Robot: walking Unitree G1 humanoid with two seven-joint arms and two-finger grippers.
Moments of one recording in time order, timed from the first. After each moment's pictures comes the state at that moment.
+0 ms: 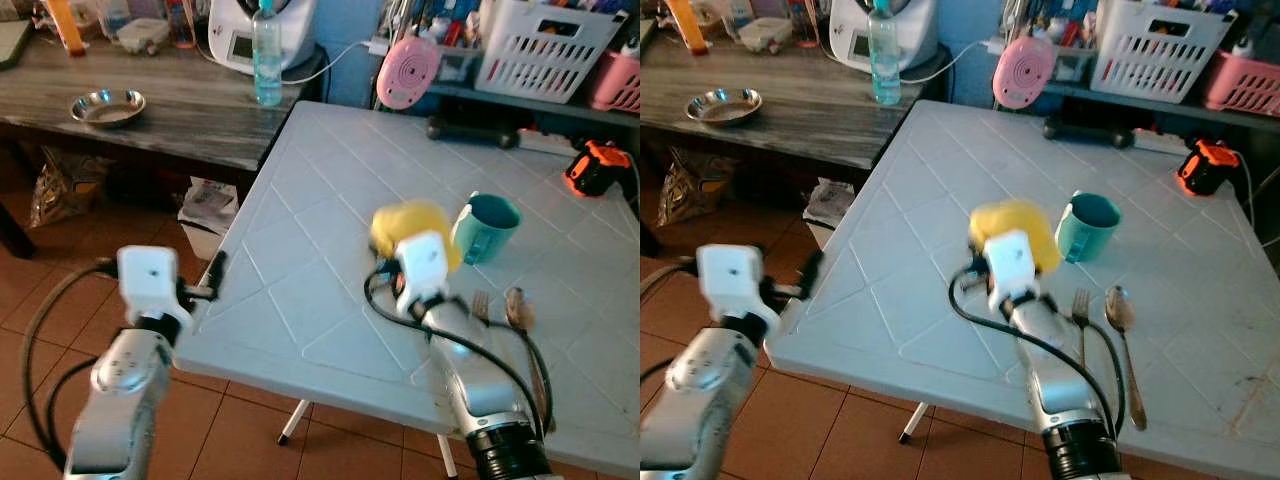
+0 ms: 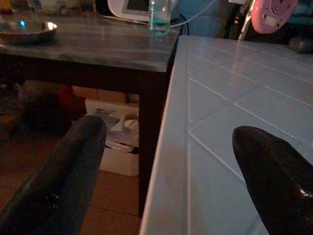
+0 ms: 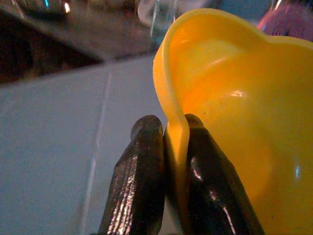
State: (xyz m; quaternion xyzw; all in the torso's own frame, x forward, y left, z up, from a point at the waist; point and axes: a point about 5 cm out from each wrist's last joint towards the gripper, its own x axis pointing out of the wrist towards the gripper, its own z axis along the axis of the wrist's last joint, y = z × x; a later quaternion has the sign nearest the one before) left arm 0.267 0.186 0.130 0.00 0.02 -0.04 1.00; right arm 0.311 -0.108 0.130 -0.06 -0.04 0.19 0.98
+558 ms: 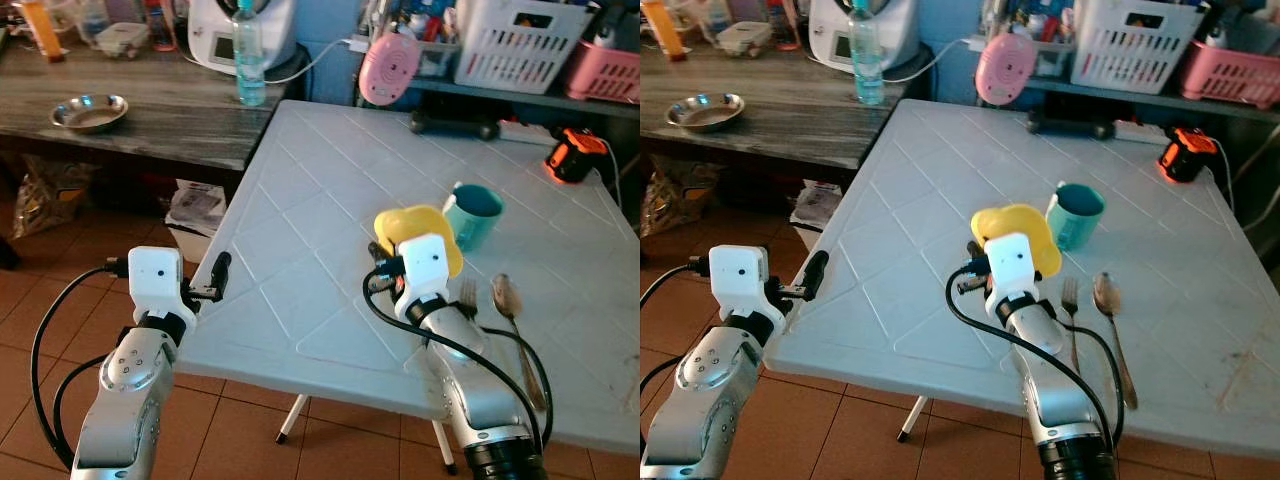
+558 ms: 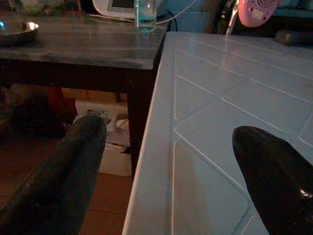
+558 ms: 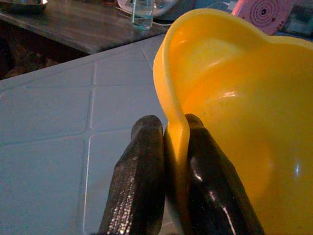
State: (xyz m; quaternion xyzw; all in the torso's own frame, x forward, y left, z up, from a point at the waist) left arm 0.270 0.186 0.127 0.01 0.02 -0.03 1.00; right arm 0.302 -0.107 0.128 -0.05 -0.01 0.17 0.98
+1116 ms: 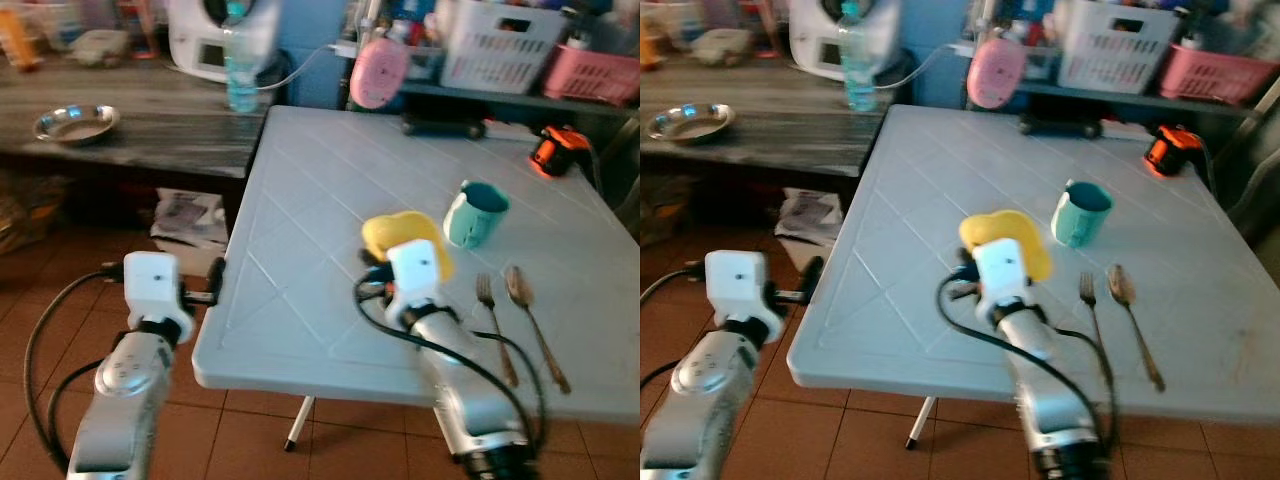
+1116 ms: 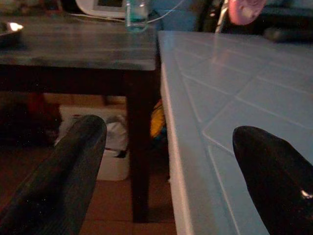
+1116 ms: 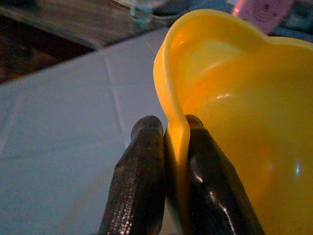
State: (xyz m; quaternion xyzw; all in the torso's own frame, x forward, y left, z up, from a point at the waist) left arm 0.270 0.180 0.123 0.01 0.02 -0.05 1.00; right arm 0.297 -0.110 0.119 -0.06 0.01 0.17 0.98
